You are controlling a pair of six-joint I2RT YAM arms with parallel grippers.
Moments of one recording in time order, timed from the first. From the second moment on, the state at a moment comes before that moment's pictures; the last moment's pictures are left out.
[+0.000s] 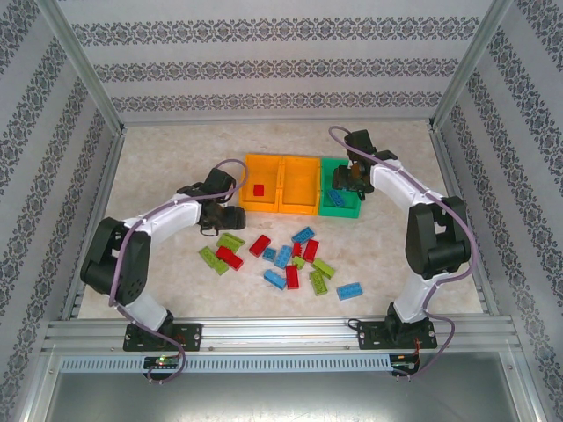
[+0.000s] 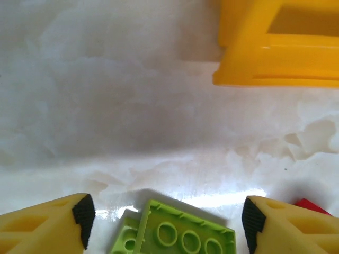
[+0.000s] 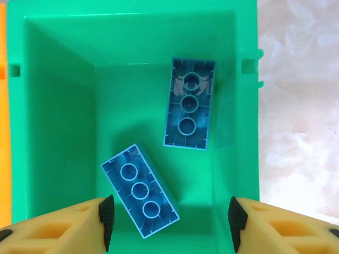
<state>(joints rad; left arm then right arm) -0.38 1.61 1.01 -0.61 0.03 -0.40 0.22 1.78 1.34 -0.67 0.03 0.34</state>
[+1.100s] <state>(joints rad) -0.23 1.41 0.84 -0.58 -0.08 -0.47 0.90 1.85 1.28 -0.54 -0.05 0.02</state>
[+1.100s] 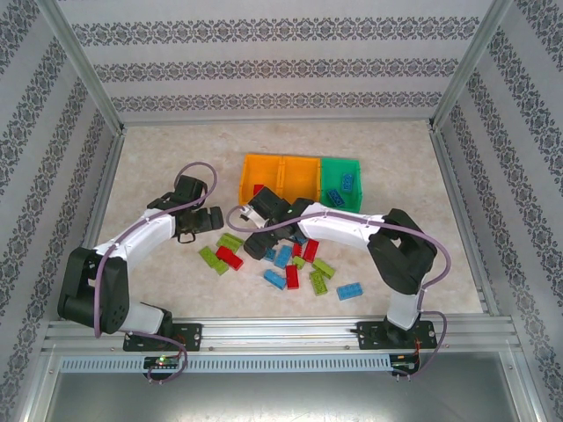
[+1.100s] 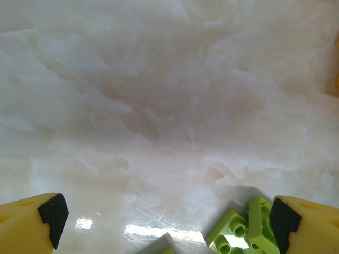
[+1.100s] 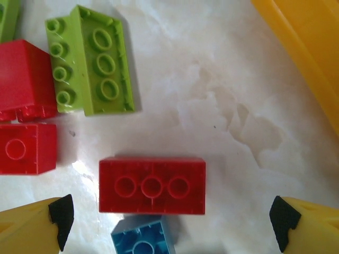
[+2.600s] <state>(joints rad) -0.20 1.33 0.79 -0.57 -0.02 -0.47 0.68 2.04 1.79 -0.61 -0.02 0.08</state>
